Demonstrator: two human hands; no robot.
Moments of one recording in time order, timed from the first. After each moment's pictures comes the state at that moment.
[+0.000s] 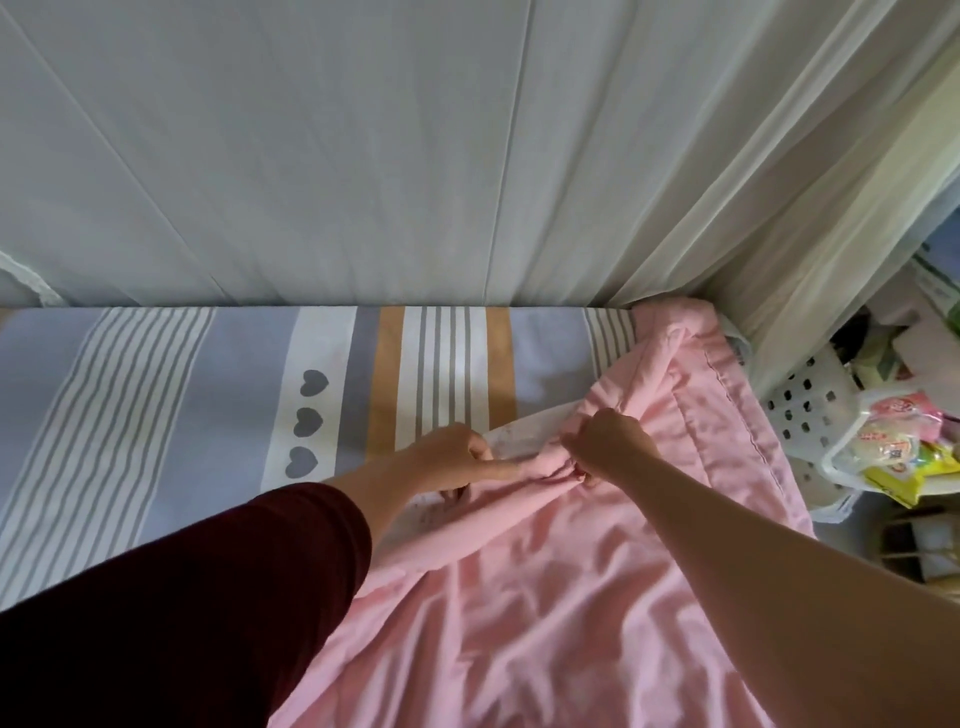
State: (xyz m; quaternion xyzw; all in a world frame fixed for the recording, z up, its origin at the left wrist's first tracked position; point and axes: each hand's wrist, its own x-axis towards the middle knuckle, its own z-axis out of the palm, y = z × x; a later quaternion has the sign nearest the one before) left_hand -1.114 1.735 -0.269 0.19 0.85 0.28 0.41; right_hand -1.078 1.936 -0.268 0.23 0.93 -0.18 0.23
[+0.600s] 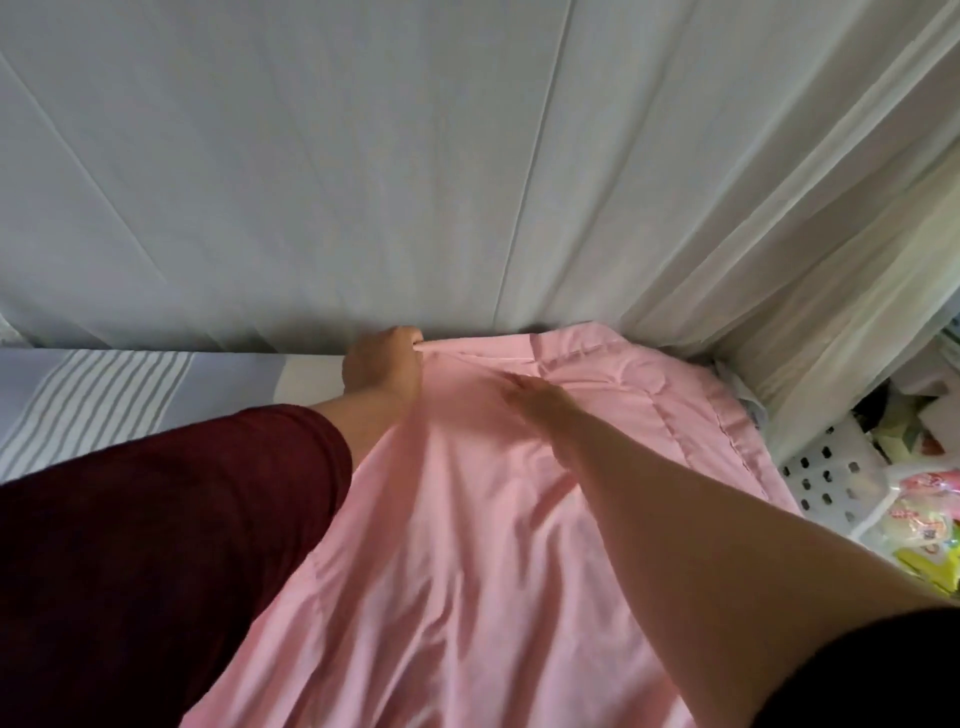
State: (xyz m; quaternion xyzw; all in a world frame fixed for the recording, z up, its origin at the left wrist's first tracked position) left_hand -1.252 1.714 -0.262 -0.01 0.98 0.22 0.04; right_hand -1.191 1.889 -0.262 0.20 0.84 -0.47 0.17
